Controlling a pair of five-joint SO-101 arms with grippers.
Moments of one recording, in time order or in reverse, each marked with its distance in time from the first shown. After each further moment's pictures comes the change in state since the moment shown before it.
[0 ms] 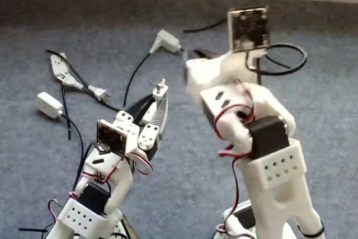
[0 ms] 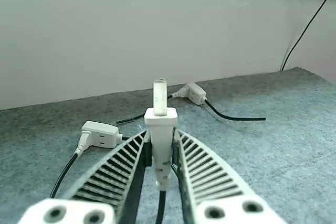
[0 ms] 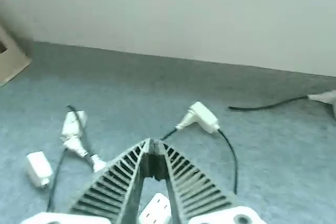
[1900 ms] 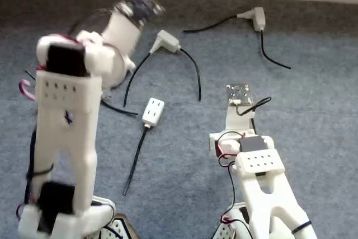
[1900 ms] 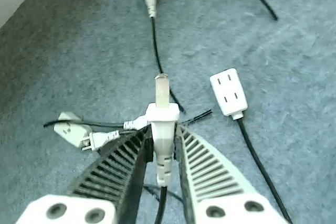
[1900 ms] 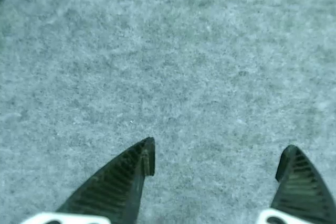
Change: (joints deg) left arm -15.8 77.5 -108.9 87.2 -36.1; right arm 14.5 0.1 51.3 -7.0 4.0
